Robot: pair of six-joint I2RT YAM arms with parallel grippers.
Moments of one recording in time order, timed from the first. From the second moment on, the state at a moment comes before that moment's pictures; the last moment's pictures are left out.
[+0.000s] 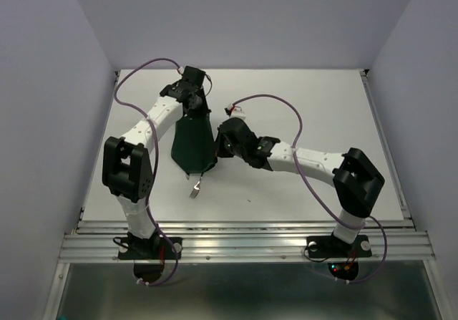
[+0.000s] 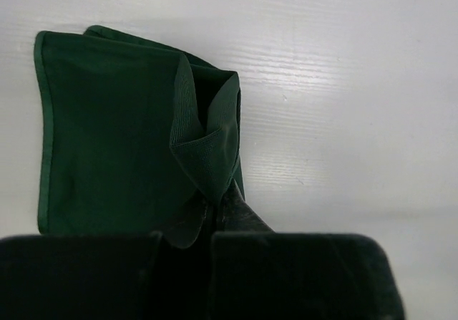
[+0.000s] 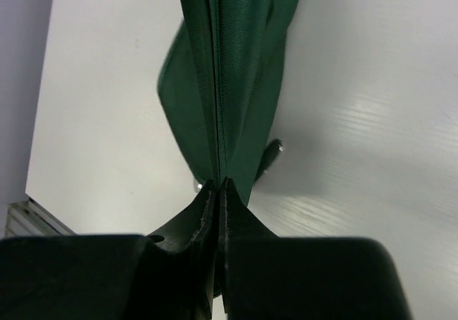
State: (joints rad) left arm -0.40 1.81 1.58 -0.68 -0.11 -0.54; right arm 0.94 1.74 1.24 -0.09 0.18 0.78
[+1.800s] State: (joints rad) left arm -0.54 2.05 1.74 -0.76 -0.11 -0.52; right arm 0.91 1.61 0.89 0.10 0.23 0.94
